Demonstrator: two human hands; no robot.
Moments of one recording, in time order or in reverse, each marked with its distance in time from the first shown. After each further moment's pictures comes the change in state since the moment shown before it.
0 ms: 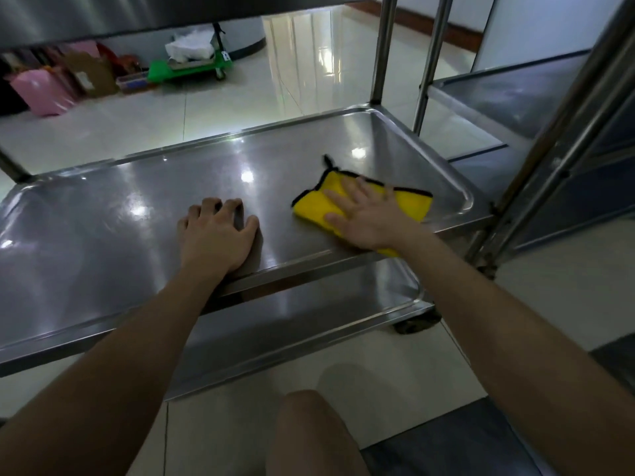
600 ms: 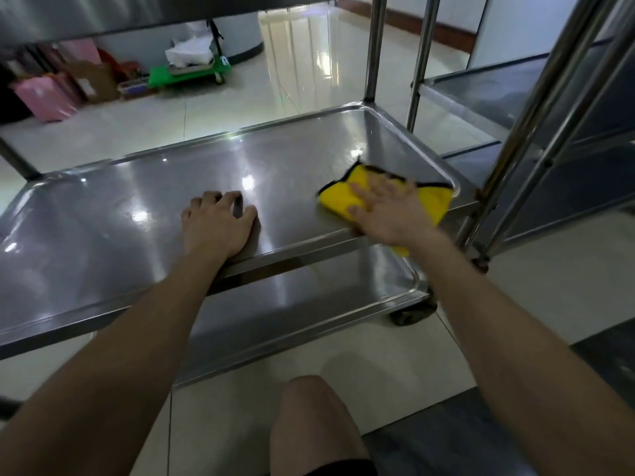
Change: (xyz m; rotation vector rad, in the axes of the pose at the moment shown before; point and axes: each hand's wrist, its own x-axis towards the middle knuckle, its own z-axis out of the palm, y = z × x) left_hand 0.000 0.006 -0.005 -0.016 -0.007 -0.026; right_hand -0.046 0.021 0.001 -0.038 0.131 0.155
